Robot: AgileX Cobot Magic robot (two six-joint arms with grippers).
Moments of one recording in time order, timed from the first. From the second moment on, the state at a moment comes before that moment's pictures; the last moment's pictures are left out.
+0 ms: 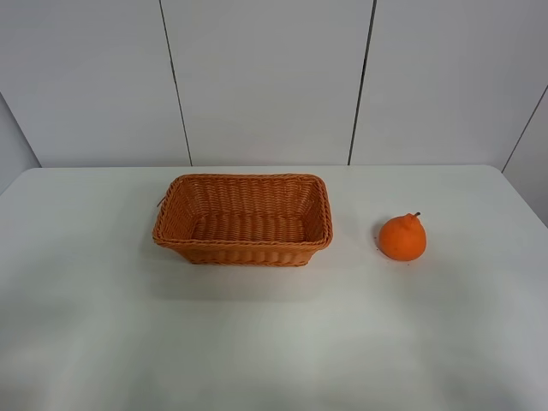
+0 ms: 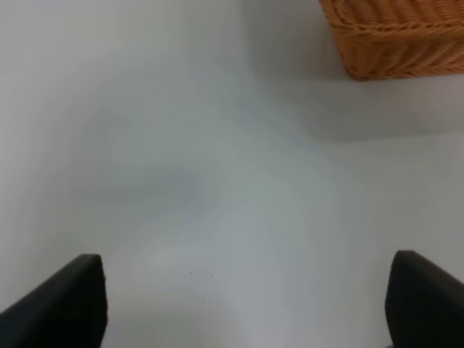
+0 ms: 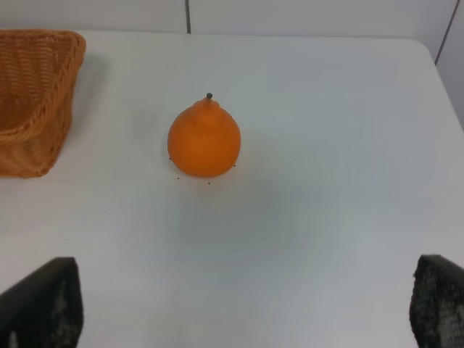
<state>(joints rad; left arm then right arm) -0.03 -0.01 -0.49 -0.02 1.06 0.10 0.01 0.00 -0.50 0.04 1.03 0.00</state>
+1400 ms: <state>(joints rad) -0.03 -0.01 -0.49 -0.02 1.06 0.10 0.01 1.55 -1.22 0.07 1.06 -0.01</state>
